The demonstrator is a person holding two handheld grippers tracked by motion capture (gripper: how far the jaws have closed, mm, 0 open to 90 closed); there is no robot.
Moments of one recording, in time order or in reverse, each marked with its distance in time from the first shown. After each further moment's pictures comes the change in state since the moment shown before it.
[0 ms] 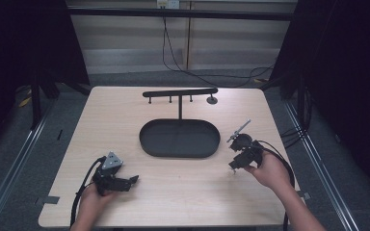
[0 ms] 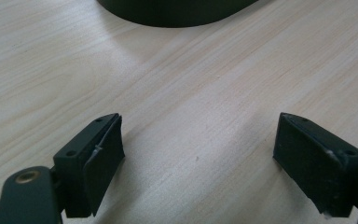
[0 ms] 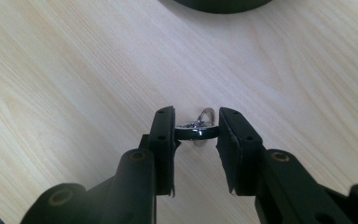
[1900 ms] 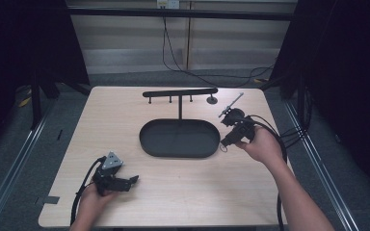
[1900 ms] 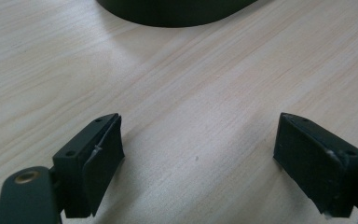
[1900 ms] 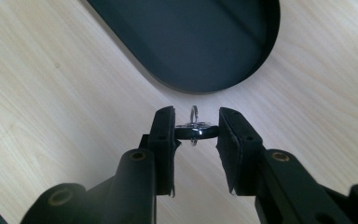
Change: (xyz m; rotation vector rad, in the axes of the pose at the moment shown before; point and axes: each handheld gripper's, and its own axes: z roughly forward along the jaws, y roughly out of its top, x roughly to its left) left arm 0.000 0.000 0.000 0.003 0.000 0.003; right arm -0.012 0.062 -0.039 -0.055 -0.010 -0.019
